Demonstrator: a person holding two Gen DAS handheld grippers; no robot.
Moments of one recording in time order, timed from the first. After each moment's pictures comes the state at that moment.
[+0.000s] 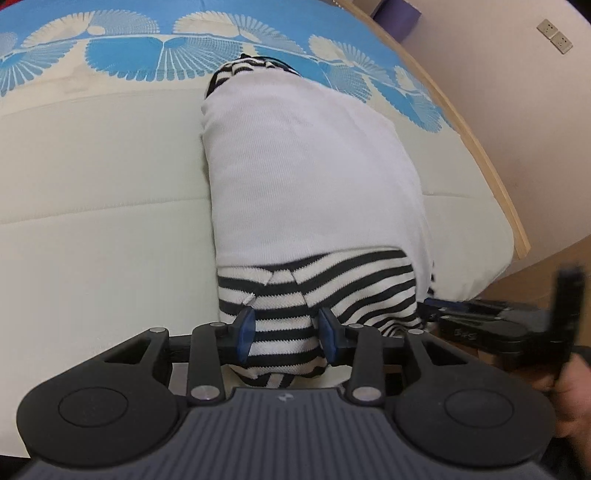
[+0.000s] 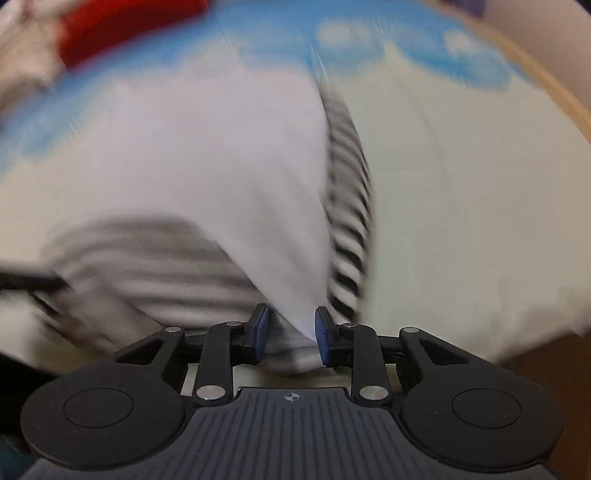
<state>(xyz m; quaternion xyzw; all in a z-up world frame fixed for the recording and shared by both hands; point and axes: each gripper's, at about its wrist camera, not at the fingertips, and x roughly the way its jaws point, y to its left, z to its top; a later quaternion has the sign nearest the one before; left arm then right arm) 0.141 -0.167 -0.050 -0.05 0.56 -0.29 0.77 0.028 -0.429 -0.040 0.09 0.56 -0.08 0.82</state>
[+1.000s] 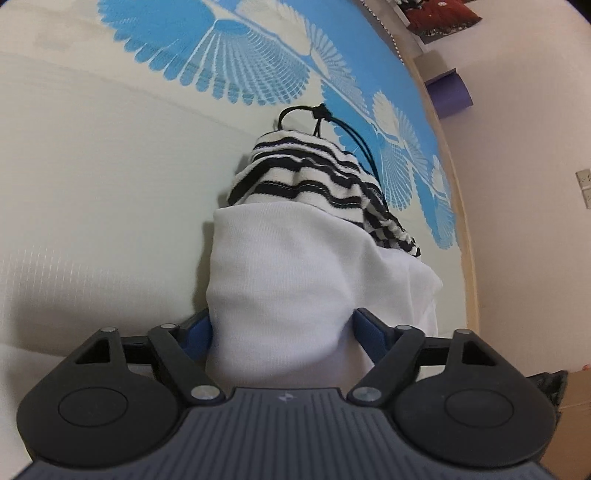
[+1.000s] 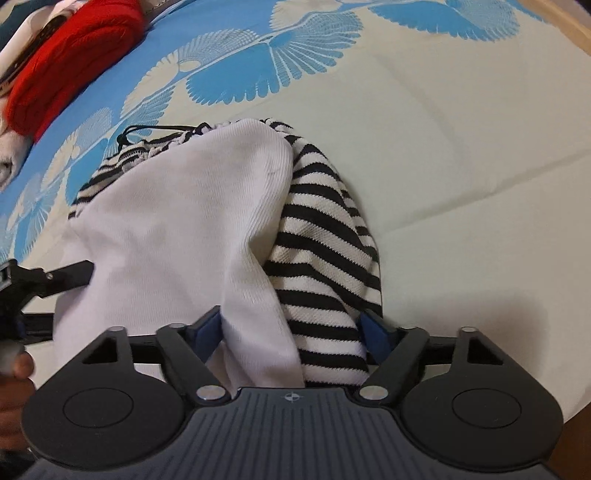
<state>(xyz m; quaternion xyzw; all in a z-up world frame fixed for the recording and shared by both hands) 0.298 -0.175 -0.124 -0.25 0.58 -0.26 0.73 0.134 -0.475 -0.044 0.24 0.56 -0.09 0.79</state>
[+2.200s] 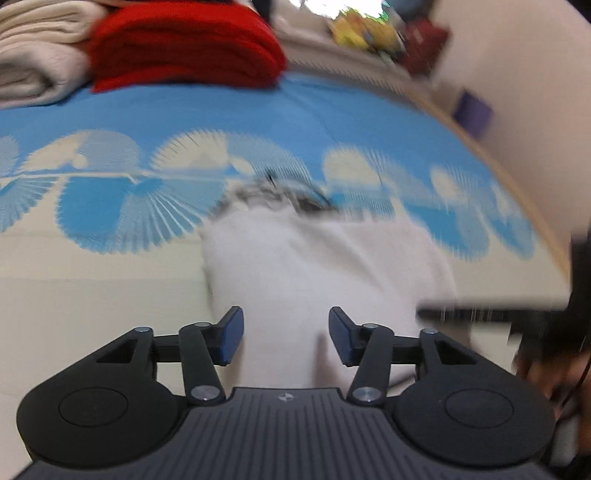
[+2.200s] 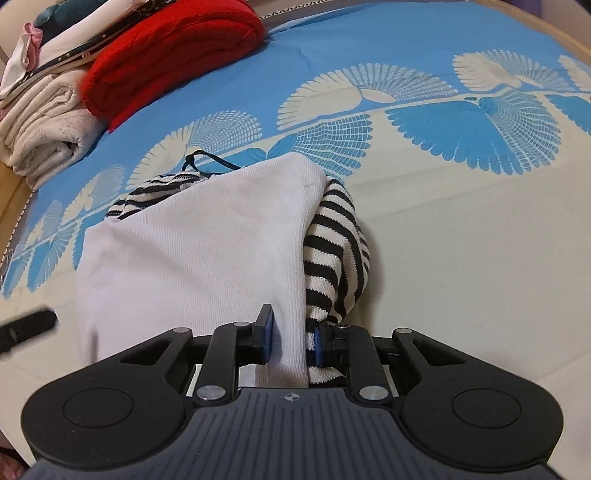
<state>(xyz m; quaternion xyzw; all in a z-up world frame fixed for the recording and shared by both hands) 0.276 -0.033 -0.023 -0.02 0.46 -0.18 0.87 0.251 -0.292 -0.022 0.19 0.50 -0.02 0.85</state>
